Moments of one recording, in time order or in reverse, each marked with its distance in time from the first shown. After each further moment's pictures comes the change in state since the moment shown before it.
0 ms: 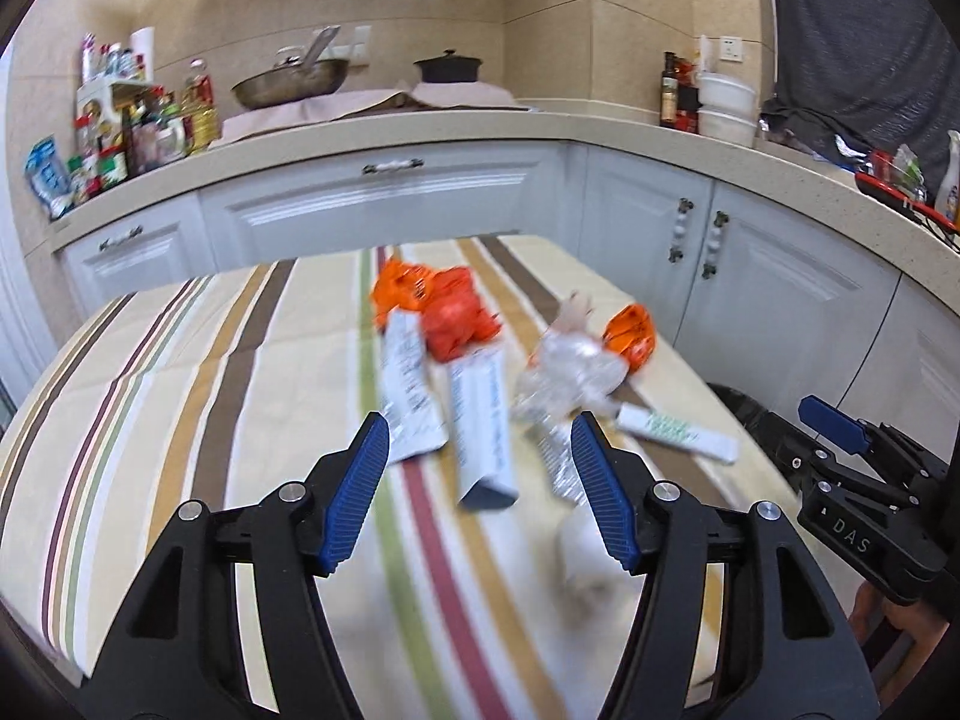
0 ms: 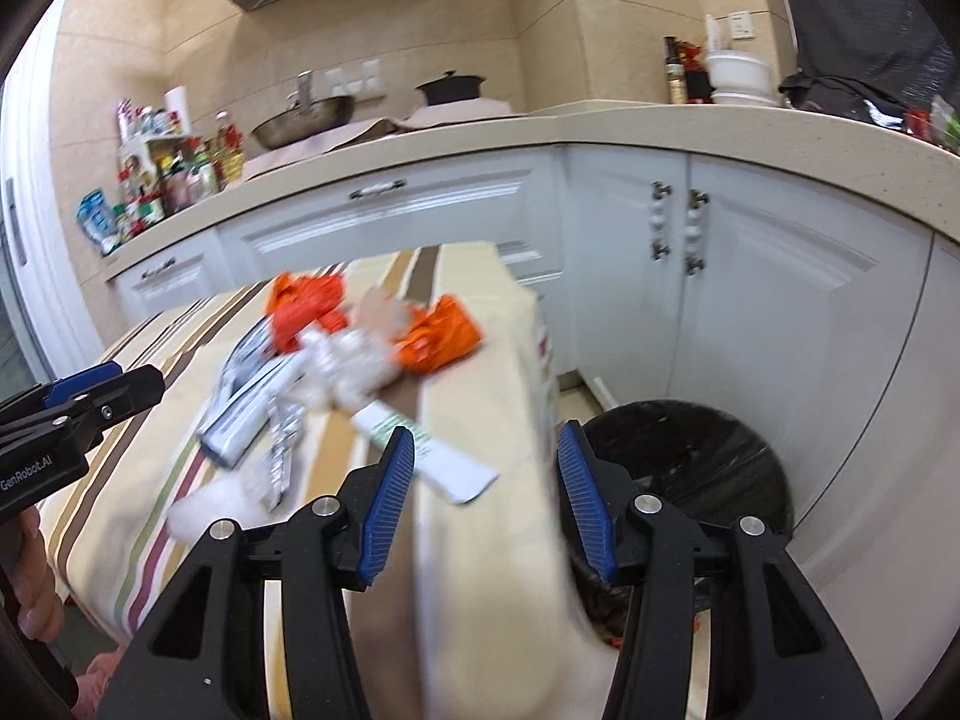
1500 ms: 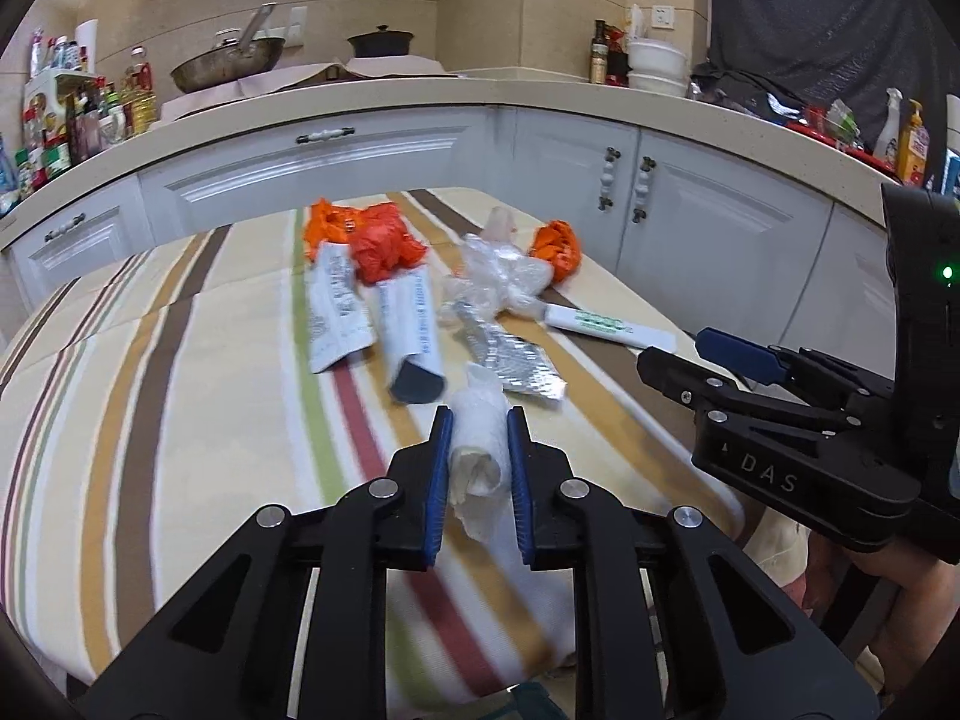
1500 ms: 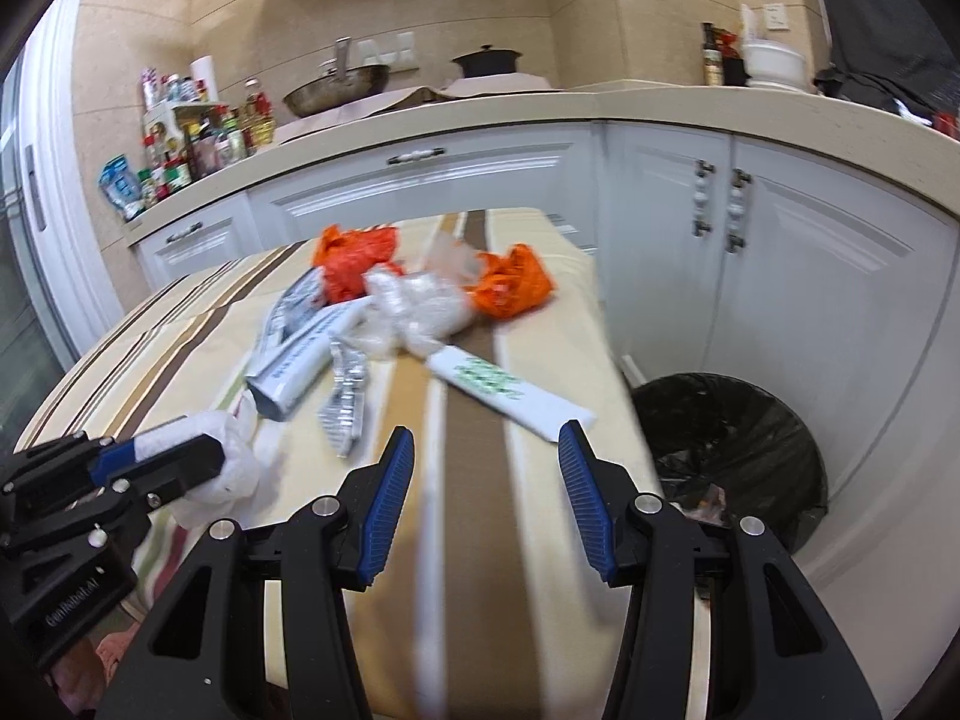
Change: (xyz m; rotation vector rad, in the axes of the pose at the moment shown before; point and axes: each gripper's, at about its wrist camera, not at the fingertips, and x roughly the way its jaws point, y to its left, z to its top) left arm -0.005 -0.006 -0.046 0.069 0.046 -0.146; right arm 0.008 0.037 -0.019 -0.042 0.053 0.055
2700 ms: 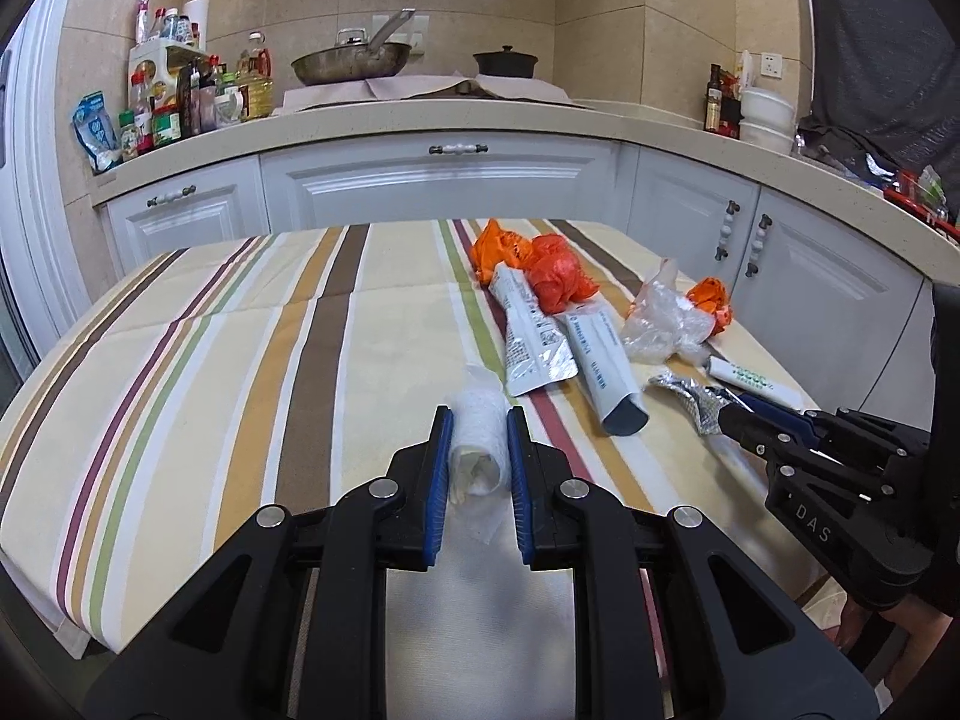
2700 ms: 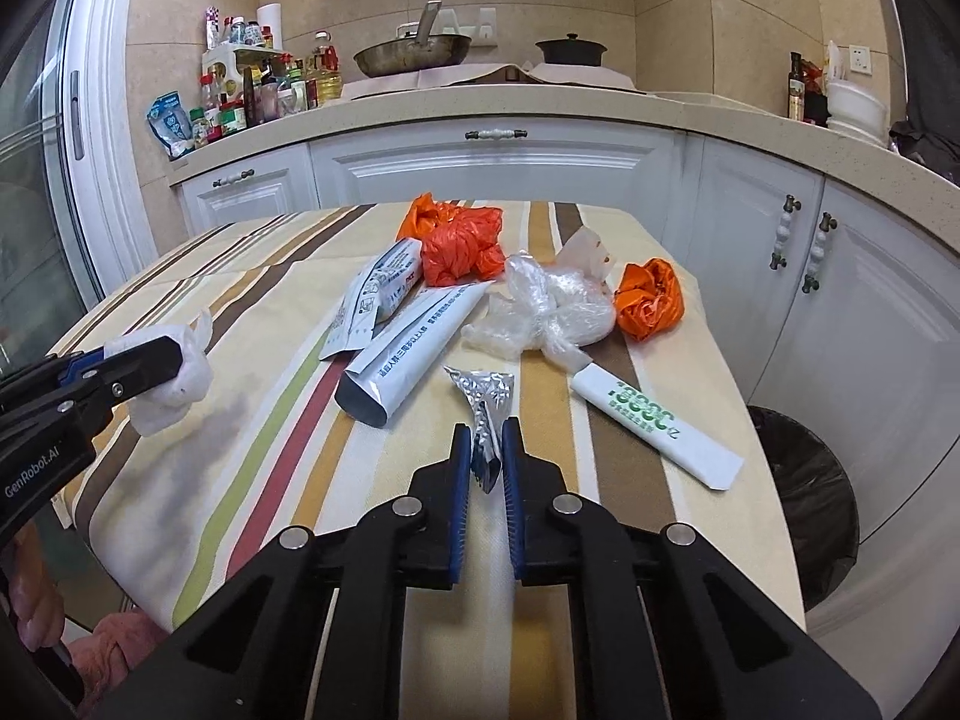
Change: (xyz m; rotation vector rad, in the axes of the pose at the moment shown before) left arm -0.026 0.066 0.002 -0.129 -0.055 0.185; right arm 0.017 0.051 0.008 -0.135 0.035 0.045
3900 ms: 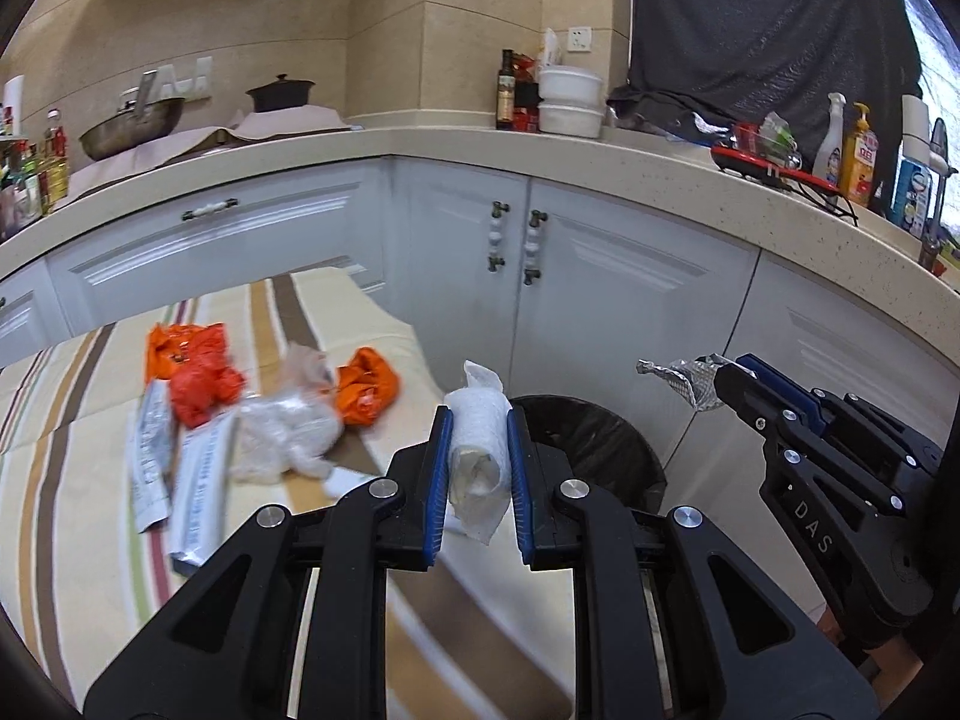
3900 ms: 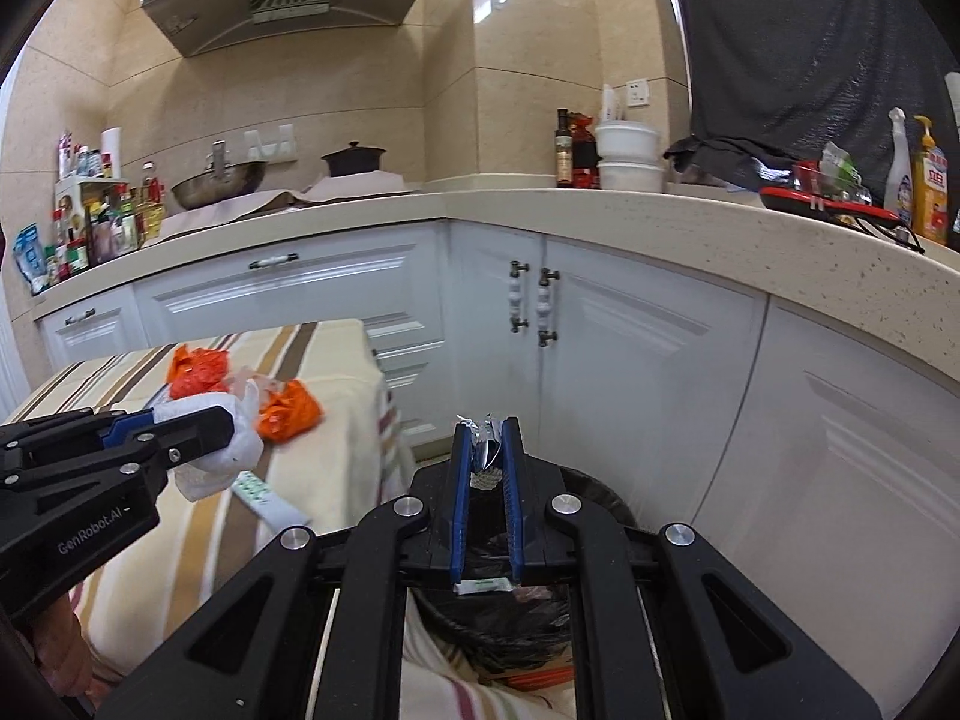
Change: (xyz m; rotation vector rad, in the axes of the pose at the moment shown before) left arm 0.034 -0.206 0.050 0.198 -0.017 -0.346; right arm -0.095 -0.153 -0.005 0.198 -0.231 -0.367
